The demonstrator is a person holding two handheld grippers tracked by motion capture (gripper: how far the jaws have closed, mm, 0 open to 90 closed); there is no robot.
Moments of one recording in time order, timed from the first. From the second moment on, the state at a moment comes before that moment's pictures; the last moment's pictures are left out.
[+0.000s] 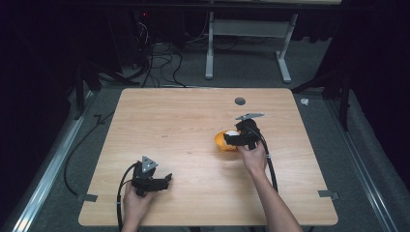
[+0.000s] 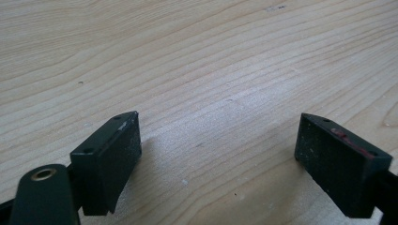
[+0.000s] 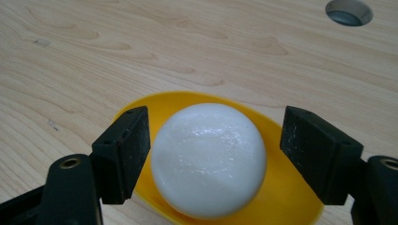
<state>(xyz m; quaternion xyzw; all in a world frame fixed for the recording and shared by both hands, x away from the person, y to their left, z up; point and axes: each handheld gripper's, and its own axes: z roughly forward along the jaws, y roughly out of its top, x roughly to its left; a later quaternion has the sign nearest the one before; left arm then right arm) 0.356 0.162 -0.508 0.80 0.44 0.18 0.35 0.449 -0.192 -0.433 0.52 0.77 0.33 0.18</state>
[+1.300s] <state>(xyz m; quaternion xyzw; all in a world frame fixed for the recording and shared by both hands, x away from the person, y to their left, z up) 0.356 0.162 -0.508 0.80 0.44 0.18 0.35 0.426 -0.221 -0.414 0.51 0.75 0.36 0.21</state>
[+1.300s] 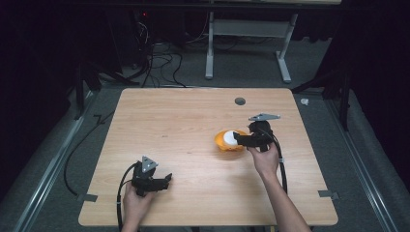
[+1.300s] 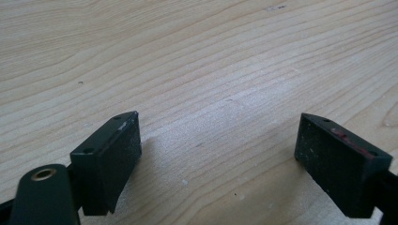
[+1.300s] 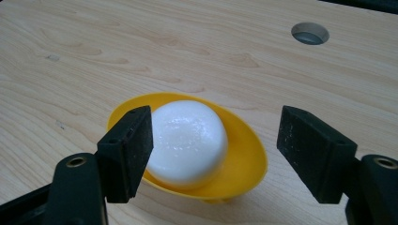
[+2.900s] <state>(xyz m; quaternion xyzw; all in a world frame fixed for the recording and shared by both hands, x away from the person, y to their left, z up) 0.356 0.162 -0.508 0.80 0.44 0.18 0.35 0.384 -0.270 -0.407 0.52 0.73 0.39 0.22</state>
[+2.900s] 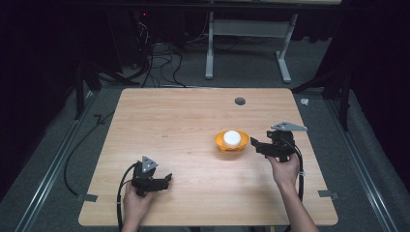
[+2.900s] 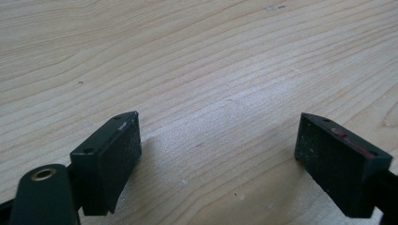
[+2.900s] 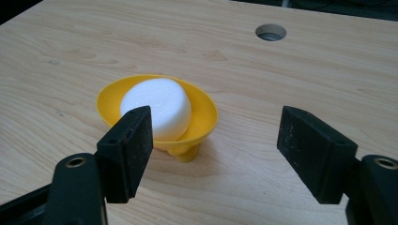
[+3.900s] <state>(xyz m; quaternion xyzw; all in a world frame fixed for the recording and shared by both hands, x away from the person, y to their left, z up) 0.356 0.162 -0.508 0.80 0.44 0.18 0.35 0.352 -0.299 -0.414 0.54 0.70 0.41 0.22</state>
